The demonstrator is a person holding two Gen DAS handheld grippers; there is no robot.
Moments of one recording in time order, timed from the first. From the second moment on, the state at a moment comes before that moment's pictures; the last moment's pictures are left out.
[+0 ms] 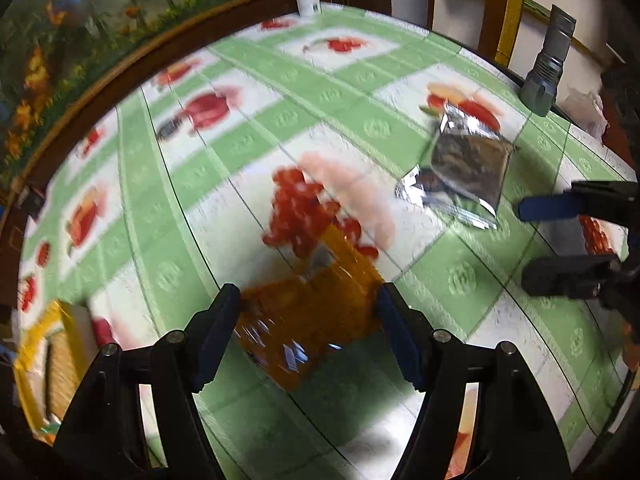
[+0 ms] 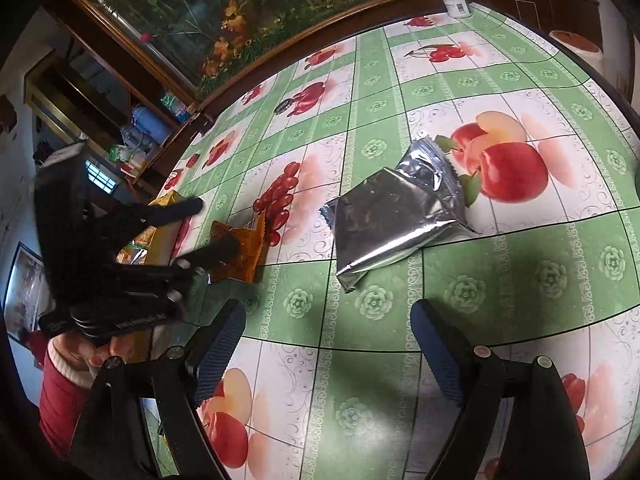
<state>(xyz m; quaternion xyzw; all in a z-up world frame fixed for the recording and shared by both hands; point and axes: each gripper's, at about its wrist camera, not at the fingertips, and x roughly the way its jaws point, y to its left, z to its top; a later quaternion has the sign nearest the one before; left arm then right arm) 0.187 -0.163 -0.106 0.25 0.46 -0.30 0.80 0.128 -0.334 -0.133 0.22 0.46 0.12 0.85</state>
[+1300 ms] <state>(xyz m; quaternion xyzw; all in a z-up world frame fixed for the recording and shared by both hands) 0.113 -0.168 -0.114 0.31 0.46 -0.37 0.75 0.206 -0.313 -0.133 0.17 0.47 0.07 0.86</state>
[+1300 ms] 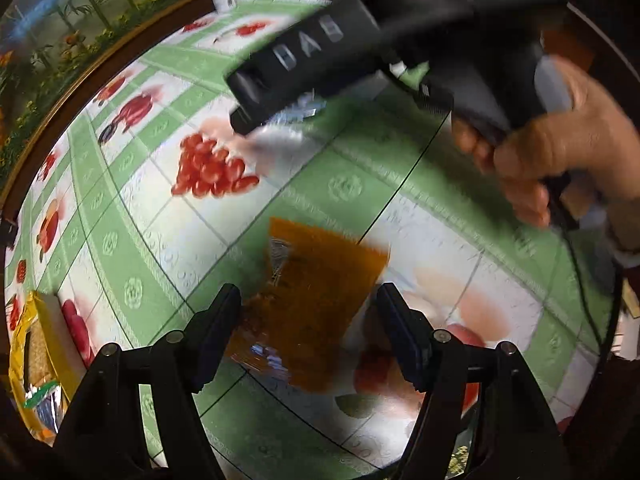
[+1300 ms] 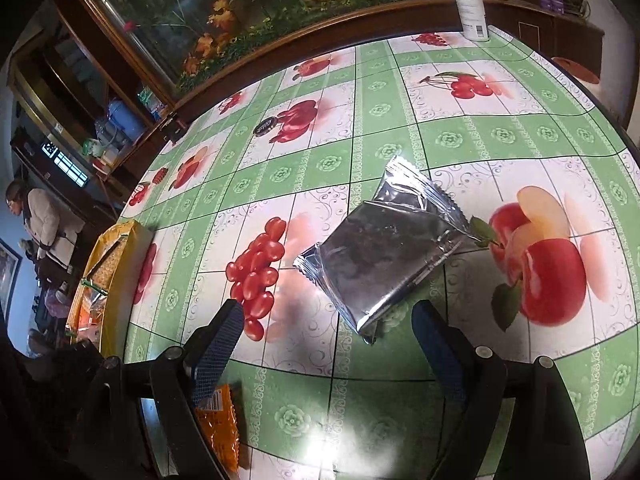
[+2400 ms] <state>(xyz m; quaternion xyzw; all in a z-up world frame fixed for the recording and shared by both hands) 0.125 -0.142 -0.110 0.17 0.52 -0.29 0.79 0.203 -0.310 -0.135 0.08 0.47 0.02 0.88</state>
